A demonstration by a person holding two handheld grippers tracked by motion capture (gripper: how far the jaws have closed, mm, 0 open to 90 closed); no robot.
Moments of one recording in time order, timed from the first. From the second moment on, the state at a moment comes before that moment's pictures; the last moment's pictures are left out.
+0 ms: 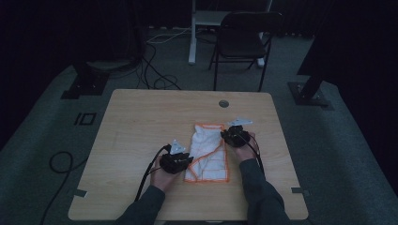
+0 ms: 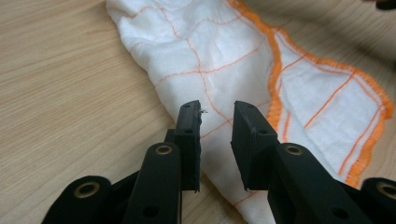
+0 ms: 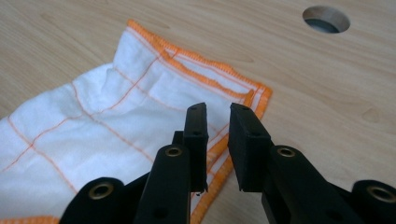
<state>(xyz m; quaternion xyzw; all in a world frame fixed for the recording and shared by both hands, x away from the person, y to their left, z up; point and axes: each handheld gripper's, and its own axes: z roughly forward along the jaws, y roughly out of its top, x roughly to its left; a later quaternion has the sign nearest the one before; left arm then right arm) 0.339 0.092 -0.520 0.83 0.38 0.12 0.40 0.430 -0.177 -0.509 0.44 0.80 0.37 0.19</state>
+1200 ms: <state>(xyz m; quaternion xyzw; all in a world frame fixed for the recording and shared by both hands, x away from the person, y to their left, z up) 0.329 0.066 -0.505 0.83 0.32 0.07 0.45 0.383 -0.173 -0.503 0.40 0.81 0.38 0.18</state>
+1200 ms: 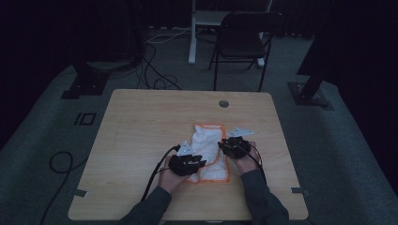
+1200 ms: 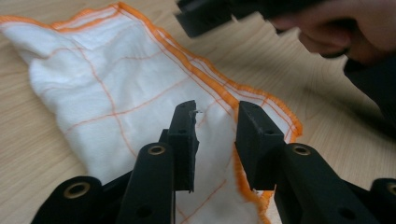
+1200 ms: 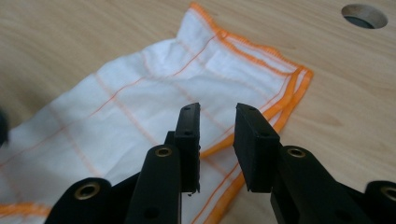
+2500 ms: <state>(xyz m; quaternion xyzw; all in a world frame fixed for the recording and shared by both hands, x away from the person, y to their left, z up) 0.335 0.104 -0.516 0.82 0.37 0.13 0.42 0.350 -0.159 -0.532 0.40 0.83 0.36 0.13</state>
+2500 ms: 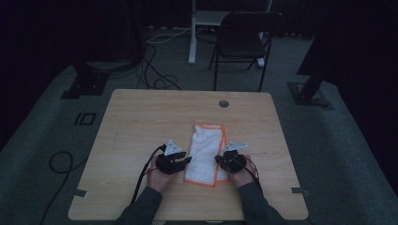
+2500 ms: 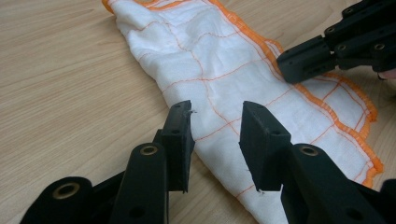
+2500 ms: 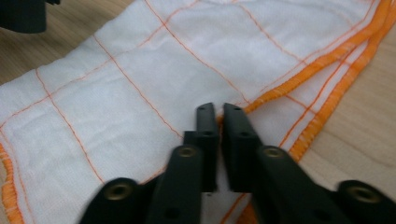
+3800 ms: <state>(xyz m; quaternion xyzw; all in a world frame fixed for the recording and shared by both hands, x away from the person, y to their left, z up) 0.361 0.098 -0.518 0.81 0.39 0.14 0.41 0.377 -0.194 -0.505 0.44 0.80 0.37 0.16</state>
